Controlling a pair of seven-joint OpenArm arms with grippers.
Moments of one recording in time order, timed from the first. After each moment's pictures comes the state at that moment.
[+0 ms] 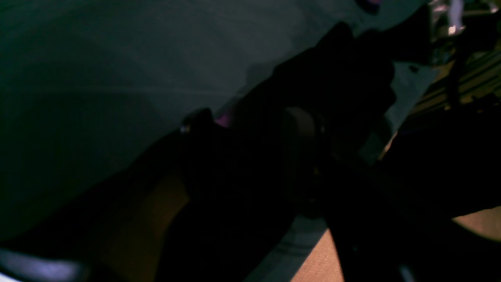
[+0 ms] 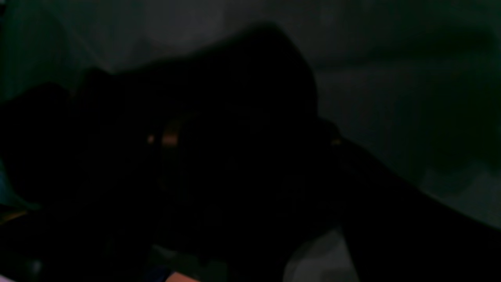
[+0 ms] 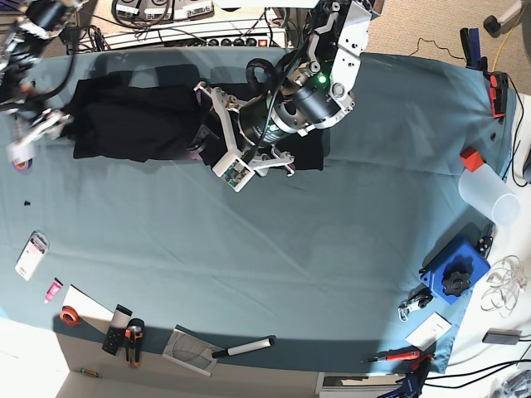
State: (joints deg) left arm 8.5 10.2 27.3 115.7 -11.6 -18.8 56.7; right arm -8.4 27.3 46.5 77.0 58.3 36.8 -78.1
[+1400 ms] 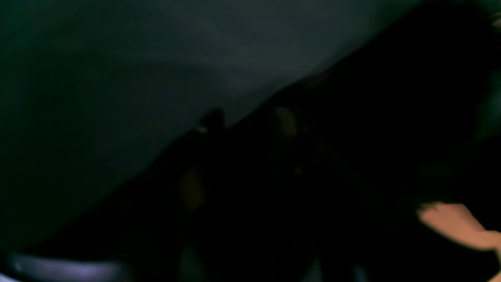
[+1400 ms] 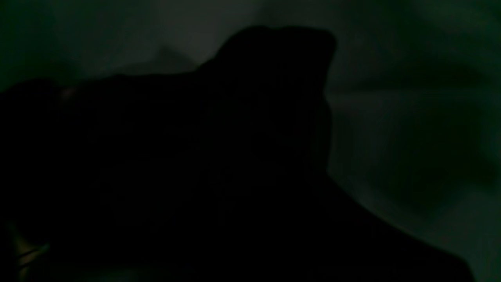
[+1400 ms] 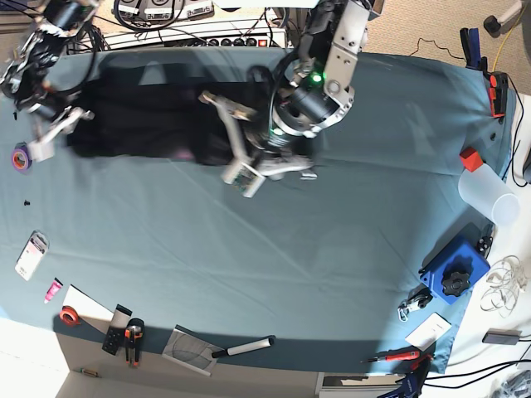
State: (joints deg) left arm 8.6 10.1 27.3 115.7 6.2 -14.8 58.4; right arm -6.3 25.0 45.6 78.5 45.8 38.9 -71.1
